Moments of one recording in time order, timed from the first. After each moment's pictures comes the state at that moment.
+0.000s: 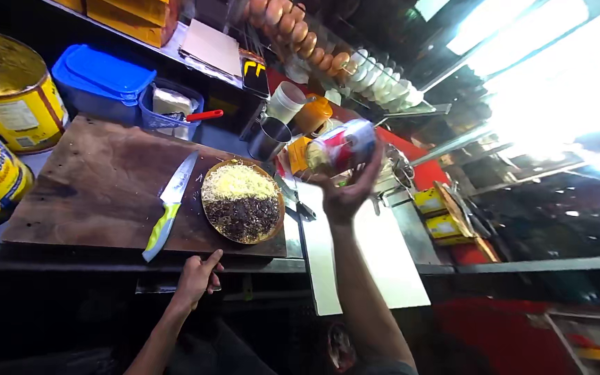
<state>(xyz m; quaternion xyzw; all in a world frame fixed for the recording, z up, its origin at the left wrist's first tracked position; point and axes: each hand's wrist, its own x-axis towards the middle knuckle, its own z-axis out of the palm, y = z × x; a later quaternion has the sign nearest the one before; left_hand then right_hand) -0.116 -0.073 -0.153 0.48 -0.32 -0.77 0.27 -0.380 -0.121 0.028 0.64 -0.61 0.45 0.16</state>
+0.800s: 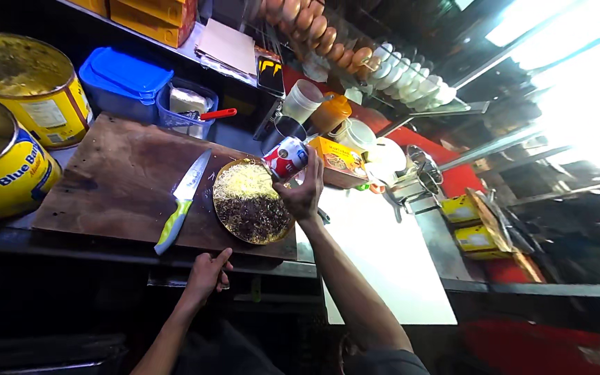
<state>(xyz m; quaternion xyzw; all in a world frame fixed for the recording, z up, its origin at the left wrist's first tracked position) -0.119 -0.072 -0.152 0.49 -0.32 -0.76 0.28 -0.346 -0.159 -0.033 0.70 -0.59 0.39 0.06</state>
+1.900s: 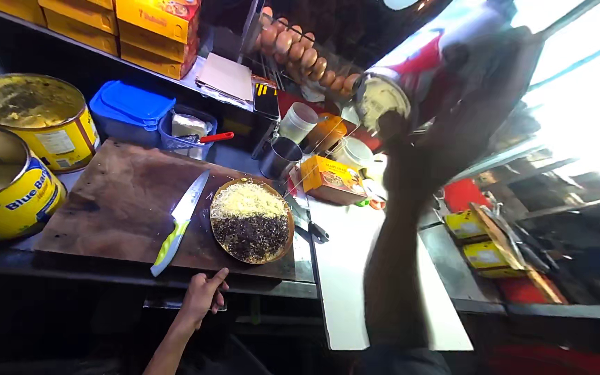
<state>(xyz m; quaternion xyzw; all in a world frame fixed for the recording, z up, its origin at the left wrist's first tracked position) -0.119 -0.071 -0.154 0.49 -0.30 -0.77 0.29 -0.350 -0.155 0.149 0.70 -0.49 0.45 0.25</state>
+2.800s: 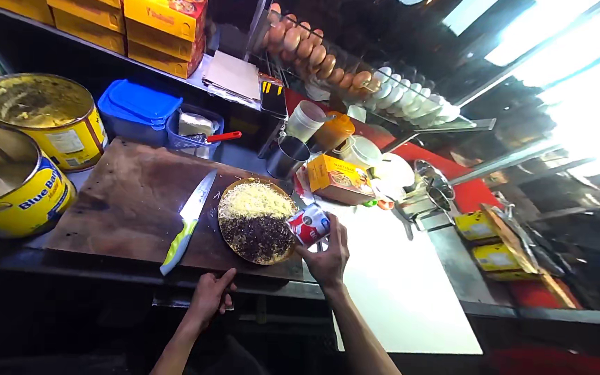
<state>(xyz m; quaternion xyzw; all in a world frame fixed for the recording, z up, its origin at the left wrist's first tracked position) -0.116 -0.072 -0.156 0.47 -0.31 -0.78 0.28 -0.376 -0.077 -0.064 0.63 -0.67 0.37 0.13</state>
